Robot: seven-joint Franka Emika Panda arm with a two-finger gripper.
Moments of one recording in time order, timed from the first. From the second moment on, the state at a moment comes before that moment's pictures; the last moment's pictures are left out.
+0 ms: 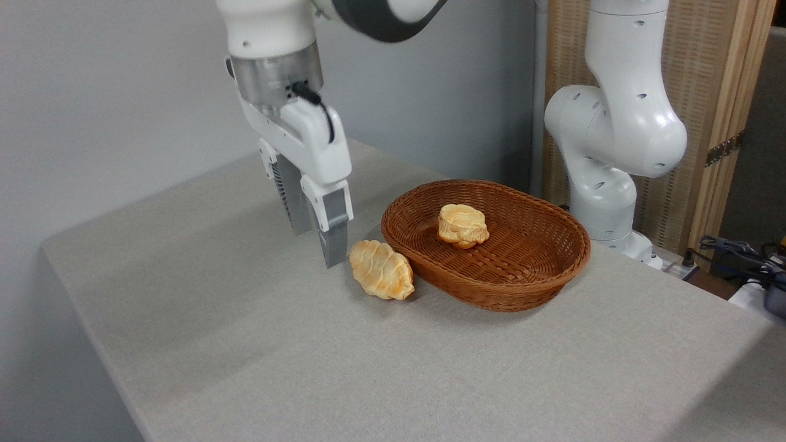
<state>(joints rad) -0.17 -0.04 0.06 -1.81 -0.04 1.75 0.82</state>
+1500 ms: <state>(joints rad) -0.17 -0.02 0.12 -2.05 -0.23 1.69 0.86</state>
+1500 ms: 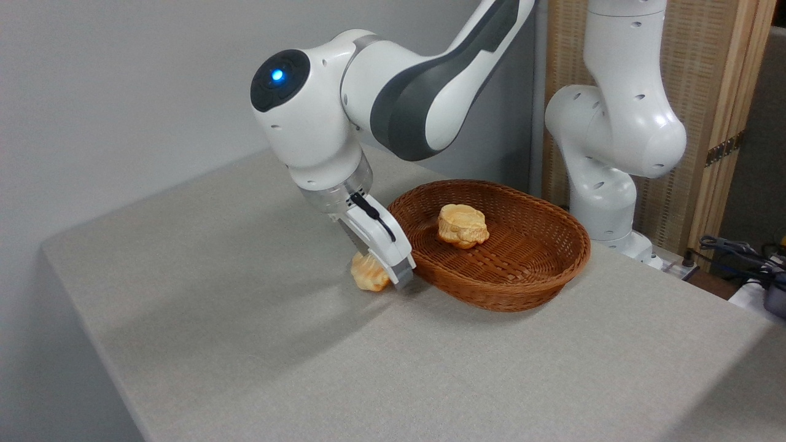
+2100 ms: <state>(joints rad) -0.19 0.02 0.11 -2.05 -0.27 1.75 0.84</state>
